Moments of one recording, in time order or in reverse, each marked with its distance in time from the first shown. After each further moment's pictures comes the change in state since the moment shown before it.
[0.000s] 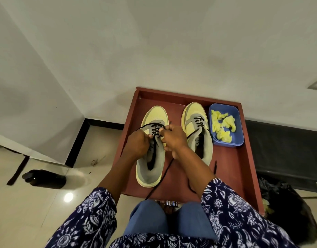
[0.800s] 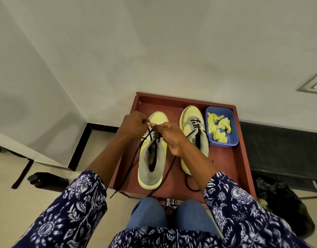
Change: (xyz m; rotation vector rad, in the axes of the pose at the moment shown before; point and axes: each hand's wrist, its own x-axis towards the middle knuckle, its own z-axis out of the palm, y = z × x) left_hand -0.010 0.040 -0.058 0.095 0.068 0.200; right_hand -0.027 -0.024 -0.017 0.176 -0.274 -0.097
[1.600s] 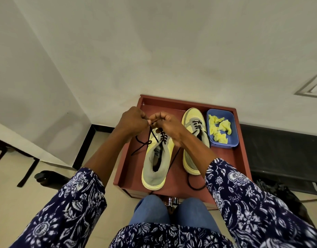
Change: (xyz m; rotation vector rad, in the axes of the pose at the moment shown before) left_hand -0.017 0.007 -0.025 -0.245 -0.009 -0.123; right_hand 0.000 -0.024 0.002 -0.132 -0.133 -0.173
